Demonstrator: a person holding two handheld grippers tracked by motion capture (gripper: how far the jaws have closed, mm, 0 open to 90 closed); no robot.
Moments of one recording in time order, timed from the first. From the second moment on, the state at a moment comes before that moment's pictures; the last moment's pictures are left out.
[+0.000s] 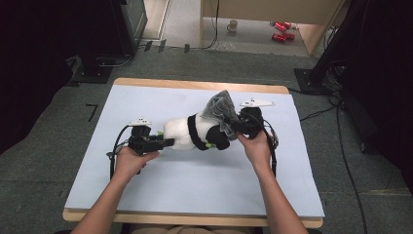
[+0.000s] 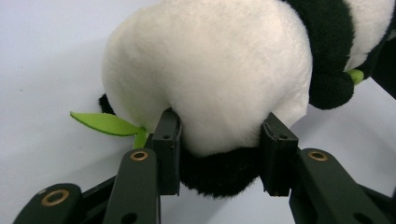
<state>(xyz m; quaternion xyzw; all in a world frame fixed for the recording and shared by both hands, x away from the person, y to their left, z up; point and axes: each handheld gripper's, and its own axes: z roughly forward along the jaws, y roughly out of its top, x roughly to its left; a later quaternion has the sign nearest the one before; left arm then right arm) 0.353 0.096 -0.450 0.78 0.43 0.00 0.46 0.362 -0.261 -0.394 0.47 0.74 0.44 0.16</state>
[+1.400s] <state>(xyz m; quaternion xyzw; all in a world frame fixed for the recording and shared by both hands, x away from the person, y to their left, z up) 0.359 0.097 -0.449 0.78 0.43 -0.03 0.46 0.357 -0.302 -0.381 0.52 0.71 0.45 0.16</state>
